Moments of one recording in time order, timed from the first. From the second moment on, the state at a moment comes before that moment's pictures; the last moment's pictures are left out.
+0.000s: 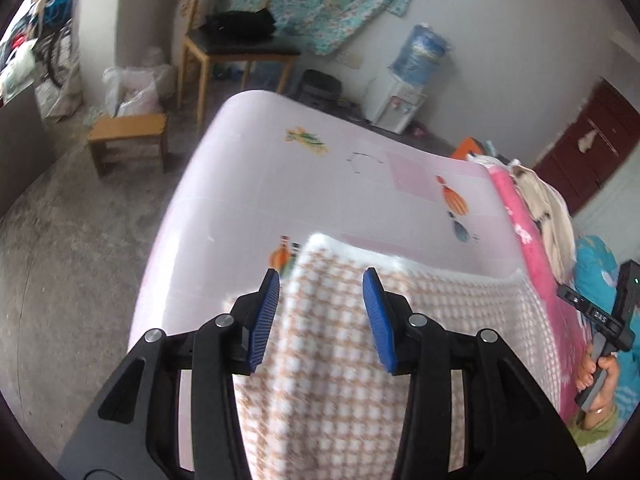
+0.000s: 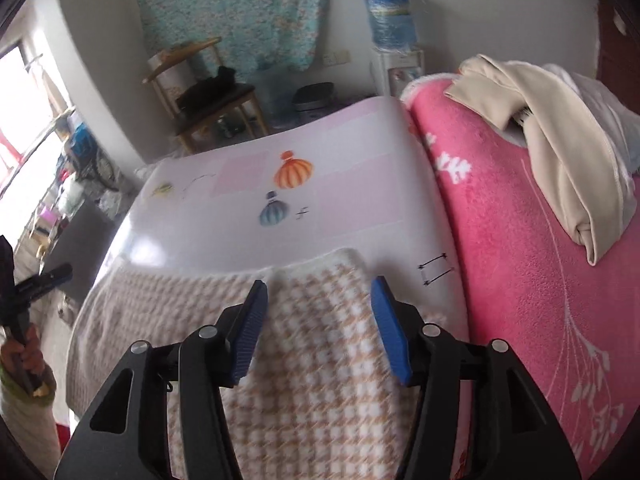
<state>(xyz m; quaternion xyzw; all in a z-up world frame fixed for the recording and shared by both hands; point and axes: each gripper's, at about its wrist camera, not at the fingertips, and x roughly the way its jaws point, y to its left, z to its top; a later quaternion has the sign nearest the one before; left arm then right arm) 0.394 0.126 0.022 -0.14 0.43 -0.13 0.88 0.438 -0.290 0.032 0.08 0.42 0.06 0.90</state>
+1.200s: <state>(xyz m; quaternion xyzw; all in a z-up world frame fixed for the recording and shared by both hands) 0.241 0.027 -0.043 0.04 0.47 -0.14 0.87 0.283 -0.140 -0.041 -0.04 0.48 0.11 0.87</state>
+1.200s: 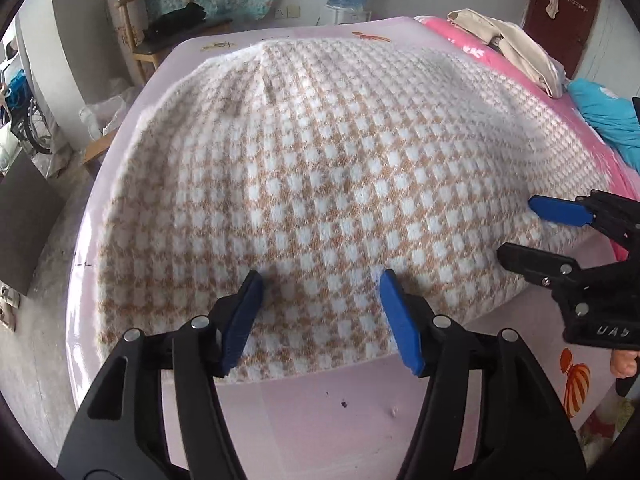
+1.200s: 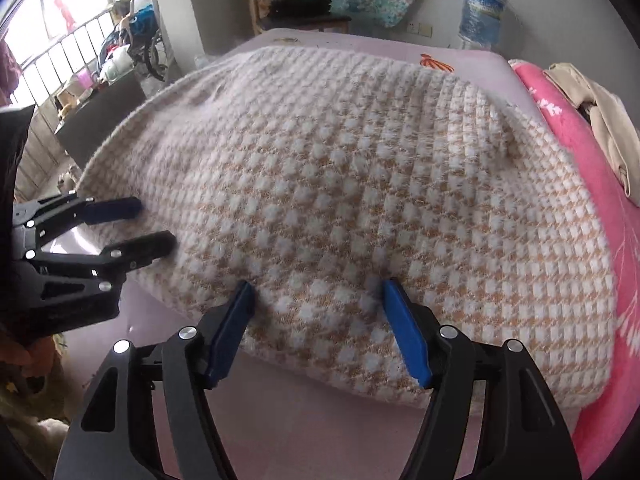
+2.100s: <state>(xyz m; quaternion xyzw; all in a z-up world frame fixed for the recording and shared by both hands) 0.210 0.116 -0.014 -0.09 0.42 -0.09 0.90 0.218 -0.301 -0.016 0.17 0.43 -0.01 0.89</state>
